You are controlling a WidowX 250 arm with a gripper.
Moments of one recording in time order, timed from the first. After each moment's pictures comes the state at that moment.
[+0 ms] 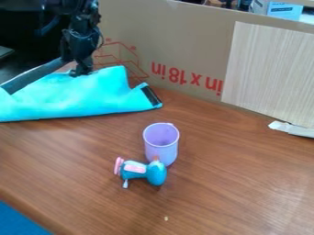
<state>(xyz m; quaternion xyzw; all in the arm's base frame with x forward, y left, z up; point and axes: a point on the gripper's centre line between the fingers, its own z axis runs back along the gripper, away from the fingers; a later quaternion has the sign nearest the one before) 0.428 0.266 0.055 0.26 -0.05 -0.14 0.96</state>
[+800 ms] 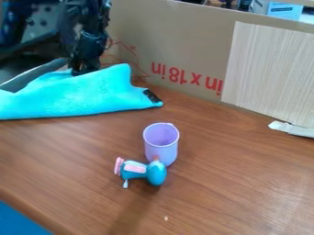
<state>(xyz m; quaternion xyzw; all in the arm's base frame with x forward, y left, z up) 0.439 0.268 0.036 0.21 0.04 -0.13 0.97</state>
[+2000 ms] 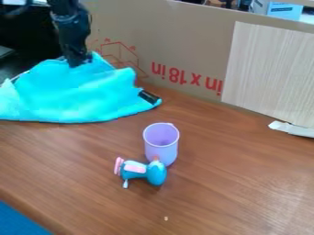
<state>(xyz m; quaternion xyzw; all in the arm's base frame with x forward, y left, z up) 0.393 0.227 0.099 0.15 -0.14 -0.16 0.97</state>
